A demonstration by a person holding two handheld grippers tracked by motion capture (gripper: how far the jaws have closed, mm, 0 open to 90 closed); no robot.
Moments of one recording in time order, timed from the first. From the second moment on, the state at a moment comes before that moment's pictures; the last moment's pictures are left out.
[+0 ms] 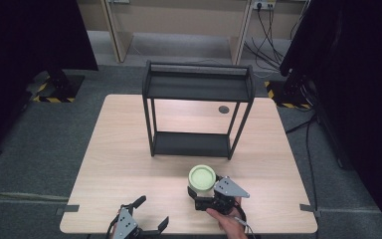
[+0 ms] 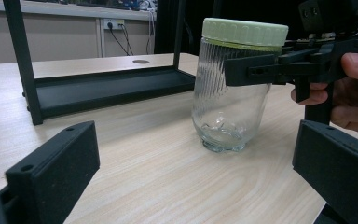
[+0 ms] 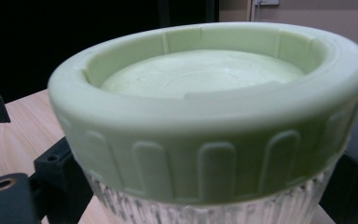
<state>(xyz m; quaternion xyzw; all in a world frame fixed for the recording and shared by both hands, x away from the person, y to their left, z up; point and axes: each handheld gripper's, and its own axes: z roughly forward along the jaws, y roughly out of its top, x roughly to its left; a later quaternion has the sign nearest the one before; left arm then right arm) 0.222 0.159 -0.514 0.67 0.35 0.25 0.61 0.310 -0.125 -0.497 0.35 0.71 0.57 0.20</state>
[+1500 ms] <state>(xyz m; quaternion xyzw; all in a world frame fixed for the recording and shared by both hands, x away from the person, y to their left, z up) 0.222 0.159 -0.514 0.67 0.35 0.25 0.61 0.356 -0.110 -0.450 0.37 0.72 0.54 0.22</state>
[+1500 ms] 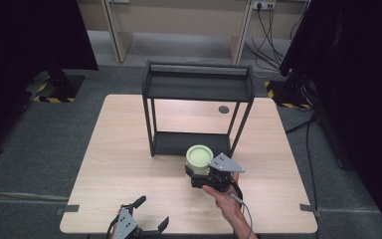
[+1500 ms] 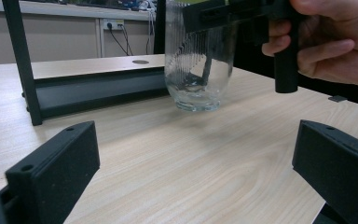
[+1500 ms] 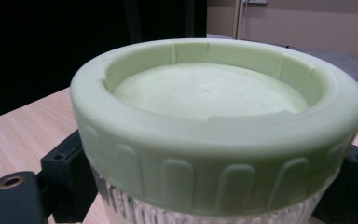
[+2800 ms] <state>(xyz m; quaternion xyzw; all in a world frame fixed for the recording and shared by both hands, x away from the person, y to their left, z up) 0.220 0.159 -0.512 0.67 0.34 0.24 0.61 0.431 -0.067 -0.434 0.39 0.71 0.53 0.24</state>
